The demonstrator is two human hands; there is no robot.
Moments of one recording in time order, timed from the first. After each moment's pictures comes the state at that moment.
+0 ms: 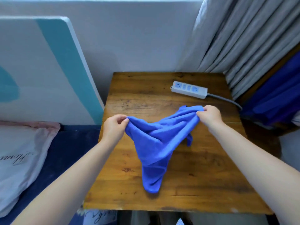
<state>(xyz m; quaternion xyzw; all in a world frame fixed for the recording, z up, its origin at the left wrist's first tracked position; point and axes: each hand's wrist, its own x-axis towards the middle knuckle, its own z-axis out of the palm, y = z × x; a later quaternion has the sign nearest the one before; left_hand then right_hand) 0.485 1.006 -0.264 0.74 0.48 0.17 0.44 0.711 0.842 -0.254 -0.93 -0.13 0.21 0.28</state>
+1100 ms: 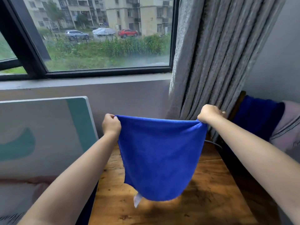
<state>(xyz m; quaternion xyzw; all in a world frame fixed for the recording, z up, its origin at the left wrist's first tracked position) 0.544 1.027 -0.106 0.68 0.53 0.31 0.40 0.747 0.823 -0.067 -0.99 -0.12 0.06 0.09</state>
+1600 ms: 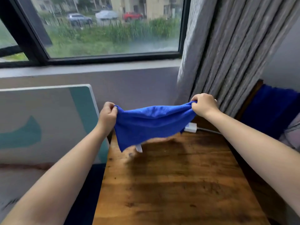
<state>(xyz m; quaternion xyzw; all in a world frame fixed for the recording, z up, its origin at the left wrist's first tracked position) 0.525 1.071 -0.126 0.76 0.38 0.35 0.40 0.741 0.863 -0.087 -0.93 -0.31 -0.02 0.19</state>
